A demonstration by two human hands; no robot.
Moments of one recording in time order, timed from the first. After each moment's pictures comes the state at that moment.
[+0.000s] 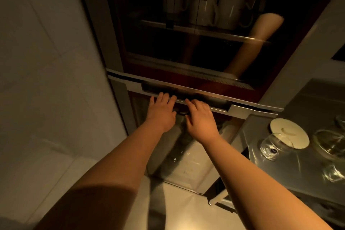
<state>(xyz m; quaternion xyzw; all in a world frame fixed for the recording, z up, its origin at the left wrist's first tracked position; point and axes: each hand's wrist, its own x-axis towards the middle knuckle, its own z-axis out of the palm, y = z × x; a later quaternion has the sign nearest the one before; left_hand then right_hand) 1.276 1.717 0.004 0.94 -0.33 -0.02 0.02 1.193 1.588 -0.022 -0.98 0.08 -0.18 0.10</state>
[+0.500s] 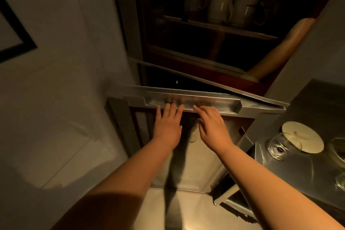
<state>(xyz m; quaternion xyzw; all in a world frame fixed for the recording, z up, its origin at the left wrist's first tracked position) 1.172 1.749 -0.009 0.97 -0.26 0.00 -0.04 1.127 1.587 -0.033 -0.96 -0.04 -0.20 0.17</state>
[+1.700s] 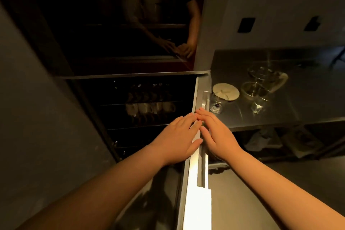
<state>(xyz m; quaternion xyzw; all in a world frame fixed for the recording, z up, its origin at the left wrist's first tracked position) 1.069 1.736 0.039 0.74 -0.67 -0.02 0.07 0.951 1.608 -0.001 -0.93 0.18 -0.23 0.24</state>
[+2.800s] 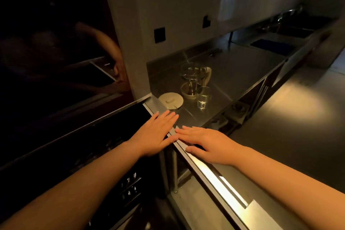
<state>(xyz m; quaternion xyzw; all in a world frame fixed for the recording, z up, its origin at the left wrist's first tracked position) 1.140 1.590 0.039 0.55 -0.84 -0.01 -0.01 0.918 1.581 0.045 -0.95 0.27 -0.08 0.16</state>
